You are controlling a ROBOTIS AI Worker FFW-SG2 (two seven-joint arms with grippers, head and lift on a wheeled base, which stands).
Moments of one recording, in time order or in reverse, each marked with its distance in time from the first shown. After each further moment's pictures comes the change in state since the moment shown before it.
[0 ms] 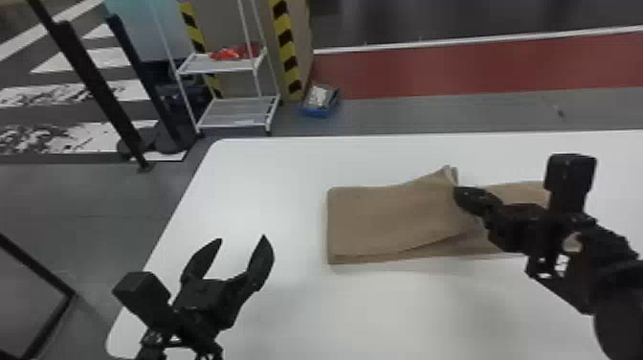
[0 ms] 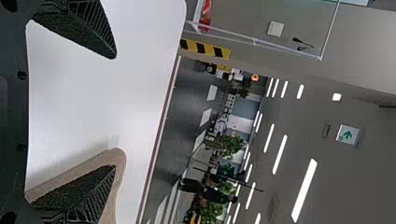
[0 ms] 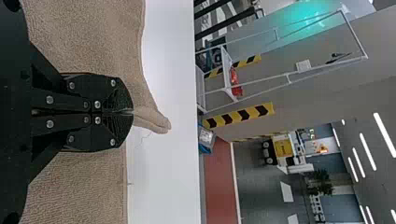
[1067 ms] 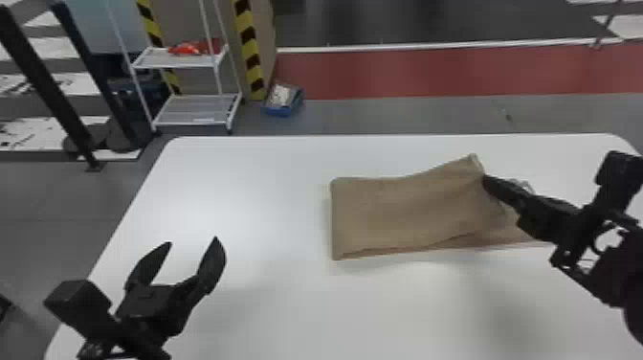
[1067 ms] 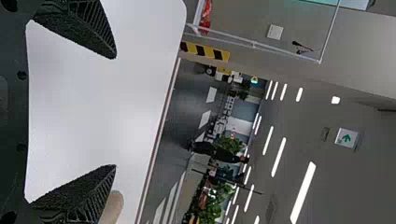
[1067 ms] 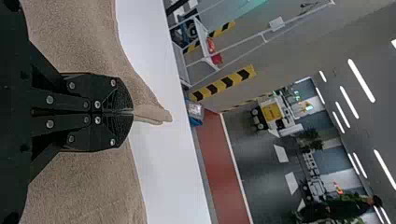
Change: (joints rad) left arm -0.003 0.000 0.016 0.010 0.012 -0.003 -0.002; right arm 0.018 -0.008 -0.289 -0.023 -0.123 0.071 0.056
